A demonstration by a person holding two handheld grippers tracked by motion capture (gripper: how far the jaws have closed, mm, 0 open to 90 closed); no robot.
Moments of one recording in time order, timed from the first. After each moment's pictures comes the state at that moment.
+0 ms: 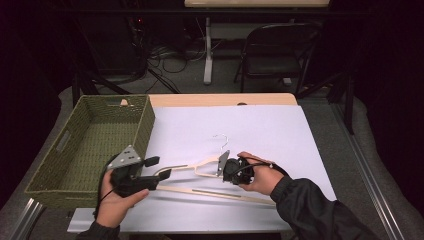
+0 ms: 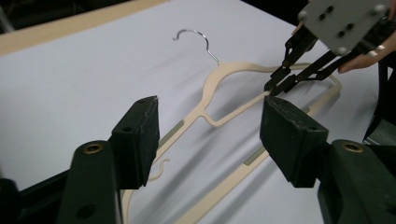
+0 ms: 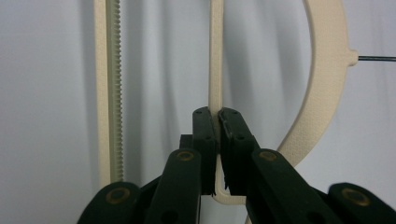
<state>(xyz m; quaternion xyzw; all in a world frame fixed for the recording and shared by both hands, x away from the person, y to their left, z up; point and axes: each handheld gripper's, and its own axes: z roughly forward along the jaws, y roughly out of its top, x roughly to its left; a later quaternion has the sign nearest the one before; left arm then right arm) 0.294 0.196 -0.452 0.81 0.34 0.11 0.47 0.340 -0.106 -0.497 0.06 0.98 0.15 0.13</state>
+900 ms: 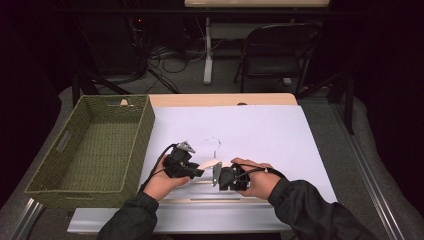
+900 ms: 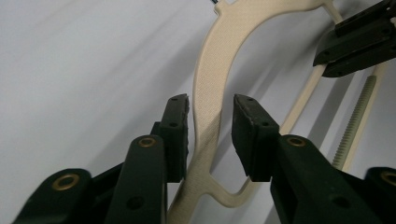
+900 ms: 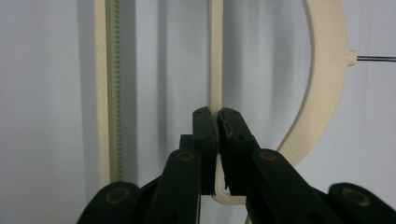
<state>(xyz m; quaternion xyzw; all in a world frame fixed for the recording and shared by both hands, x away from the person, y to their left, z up) 0.369 0.106 -0.515 0.89 0.32 0.00 0.33 0.322 -0.092 -0.499 0.00 0.98 0.13 0.16</state>
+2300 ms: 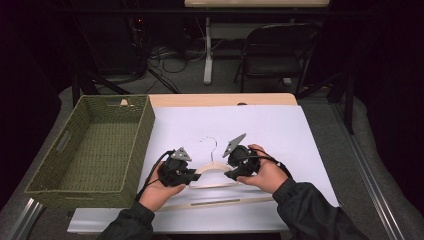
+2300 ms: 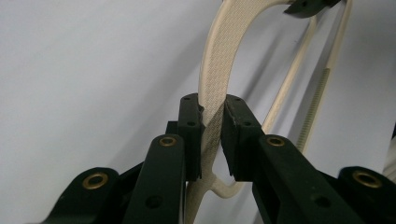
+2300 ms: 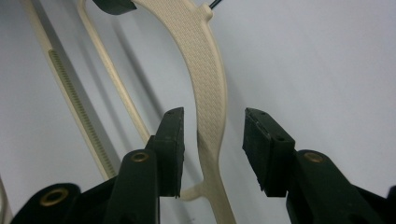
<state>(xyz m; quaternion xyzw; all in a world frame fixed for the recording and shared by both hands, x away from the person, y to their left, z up) 0.337 0.115 -0.504 0.89 0.30 0.03 0.35 0.353 -0.121 -0.480 0.22 0.94 0.25 0.09</state>
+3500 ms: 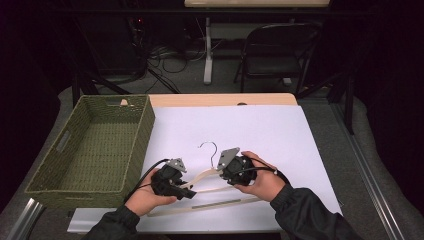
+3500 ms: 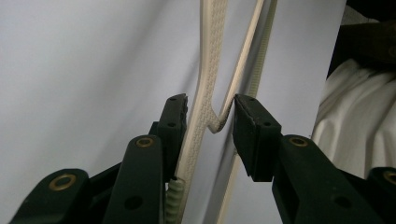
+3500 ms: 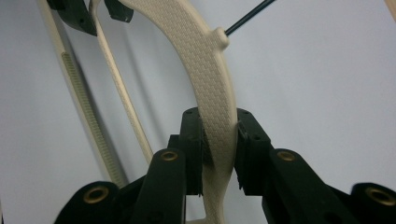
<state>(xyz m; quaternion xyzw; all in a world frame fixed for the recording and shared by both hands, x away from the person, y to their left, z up) 0.322 0.131 -0.509 0.92 0.24 -0.06 0.31 0.322 -0.107 -0.472 0.13 0.94 0.26 0.17</state>
